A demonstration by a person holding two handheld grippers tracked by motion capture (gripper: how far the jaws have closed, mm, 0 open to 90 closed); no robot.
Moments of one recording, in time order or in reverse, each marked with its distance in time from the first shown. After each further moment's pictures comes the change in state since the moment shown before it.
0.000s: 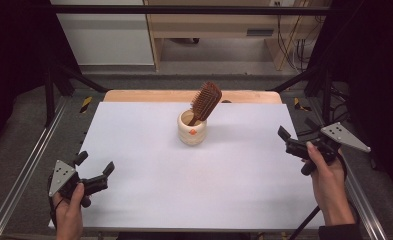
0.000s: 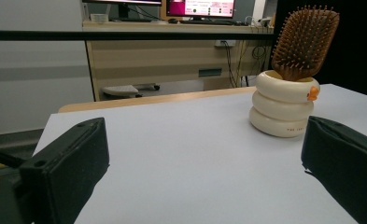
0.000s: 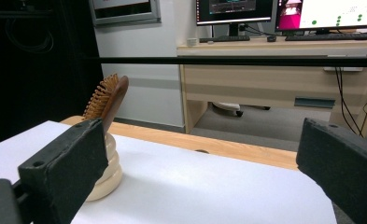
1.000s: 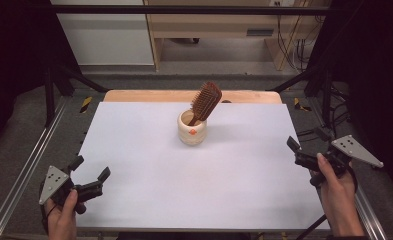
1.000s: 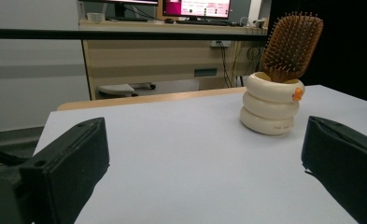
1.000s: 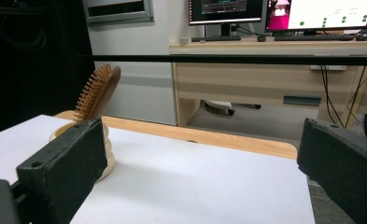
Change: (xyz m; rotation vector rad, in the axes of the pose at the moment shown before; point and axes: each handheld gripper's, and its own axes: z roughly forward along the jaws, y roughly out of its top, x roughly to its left) left arm -0.003 0.004 -0.021 0.005 -0.015 -0.010; right arm -0.008 -0.014 -0.030 -0.001 -0.030 -0.010
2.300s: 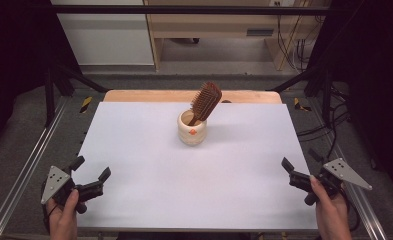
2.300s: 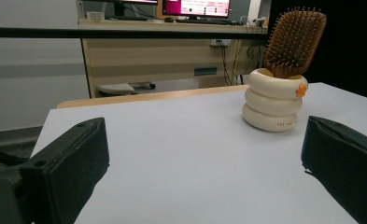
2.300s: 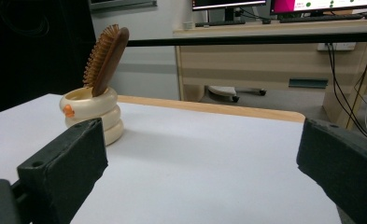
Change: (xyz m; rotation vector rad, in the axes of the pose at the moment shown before) left arm 0.004 -0.005 0.003 0.000 -0.005 0.003; right arm 0.011 -0.054 -0.020 0.031 0.012 0.015
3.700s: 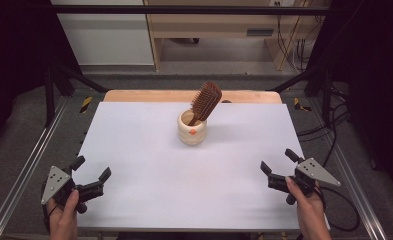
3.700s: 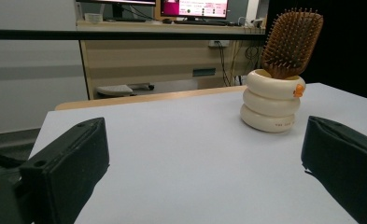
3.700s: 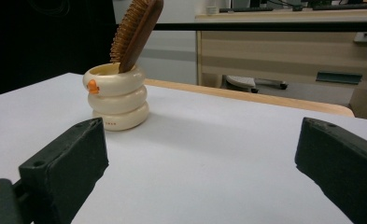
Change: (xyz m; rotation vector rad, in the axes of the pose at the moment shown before) left arm -0.001 0.000 0.000 -0.005 -0.006 0.002; right arm 0.032 -0.022 0.032 0.050 0.076 -0.038
